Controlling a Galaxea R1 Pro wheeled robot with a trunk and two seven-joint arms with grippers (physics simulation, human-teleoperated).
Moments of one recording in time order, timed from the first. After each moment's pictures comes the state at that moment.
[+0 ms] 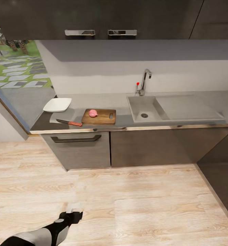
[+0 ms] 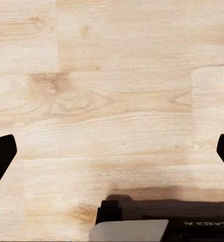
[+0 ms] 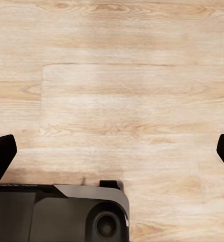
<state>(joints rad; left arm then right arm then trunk) -0.69 -0.01 -0.27 0.08 0.27 -0.18 0.02 0.15 -0.03 0.23 -0.78 -0.04 -0.41 -0.24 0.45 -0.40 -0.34</state>
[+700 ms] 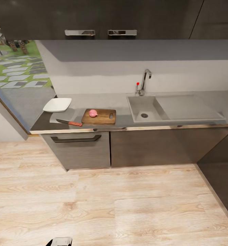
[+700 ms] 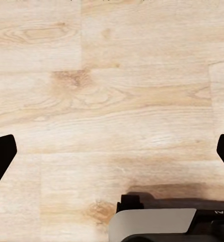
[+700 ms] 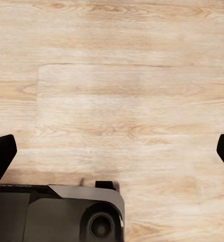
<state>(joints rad) -0.42 0.04 -0.27 0.08 0.28 -0.61 0.03 0.15 -0.04 0.22 -0.78 -0.05 -0.41 -0.24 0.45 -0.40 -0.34</state>
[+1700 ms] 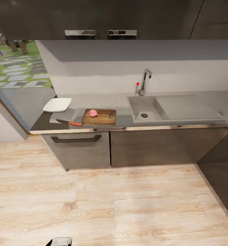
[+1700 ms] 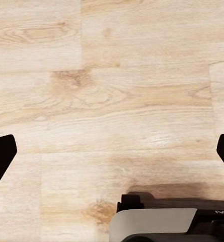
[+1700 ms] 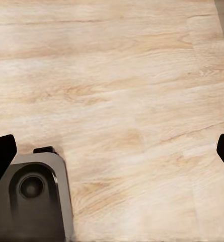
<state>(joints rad) -0.42 0.04 -0.27 0.08 0.28 -0.61 0.03 0.15 -0.05 -0.02 -0.59 -0.05 -0.50 -0.25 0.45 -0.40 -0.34</state>
